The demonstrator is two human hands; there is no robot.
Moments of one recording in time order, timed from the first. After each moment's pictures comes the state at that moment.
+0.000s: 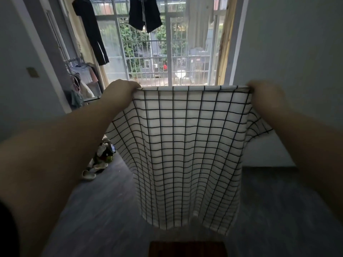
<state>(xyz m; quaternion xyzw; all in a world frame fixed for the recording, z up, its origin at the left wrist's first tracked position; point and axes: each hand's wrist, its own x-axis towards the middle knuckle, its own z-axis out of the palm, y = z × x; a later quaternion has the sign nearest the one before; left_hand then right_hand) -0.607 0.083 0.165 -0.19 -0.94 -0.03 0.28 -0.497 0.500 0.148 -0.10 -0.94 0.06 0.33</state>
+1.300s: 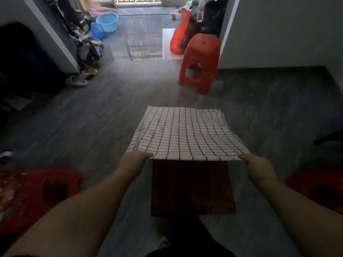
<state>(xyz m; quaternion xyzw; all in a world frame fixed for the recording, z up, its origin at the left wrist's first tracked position) -0.269 -0.023 -0.351 -0.17 -0.96 -0.07 -0.20 -0.134 0.415 -0.373 -0.21 -0.96 0.13 -0.14</state>
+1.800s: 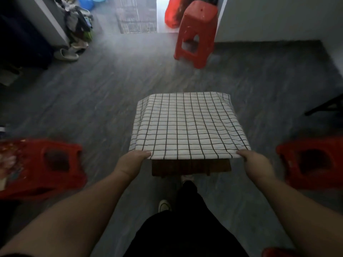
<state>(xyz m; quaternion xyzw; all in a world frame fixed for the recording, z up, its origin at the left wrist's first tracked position) -0.105 -0.094 -0.420 -0.22 -0.94 -0.11 -0.22 0.031 0.341 -0.387 -0.23 -0.95 0.15 -0.15</state>
